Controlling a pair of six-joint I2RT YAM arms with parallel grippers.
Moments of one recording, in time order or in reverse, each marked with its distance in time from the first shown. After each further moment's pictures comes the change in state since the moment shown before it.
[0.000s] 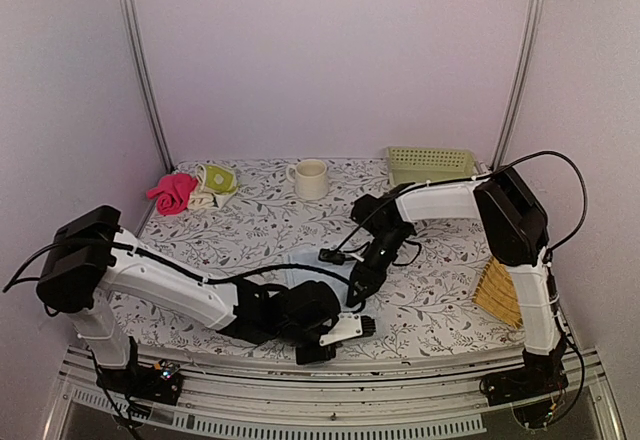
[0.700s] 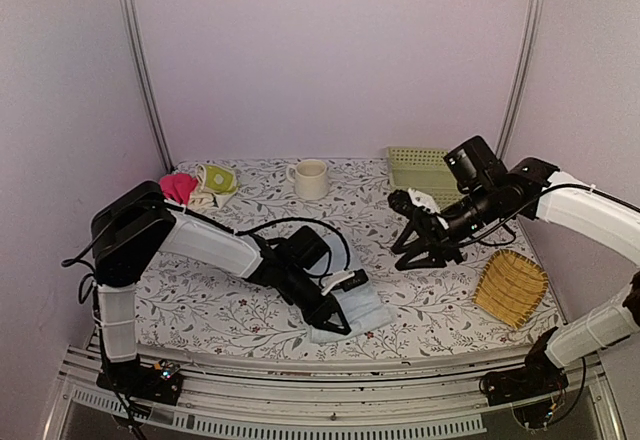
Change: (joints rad) left arm 0.358 0.235 0.176 -0.028 0.809 -0.306; right arm -0.068 -0.910 -0.415 0.174 -0.046 -0.123
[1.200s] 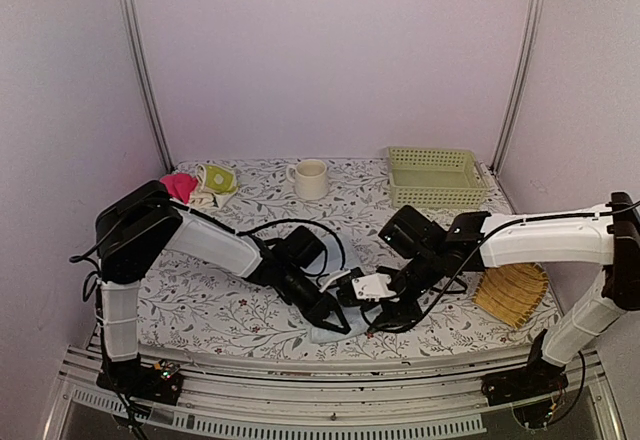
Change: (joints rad) left arm 0.048 0.042 -0.009 0.054 0.130 -0.124; right arm 0.321 0.201 -0.190 0.231 0.364 -0.088
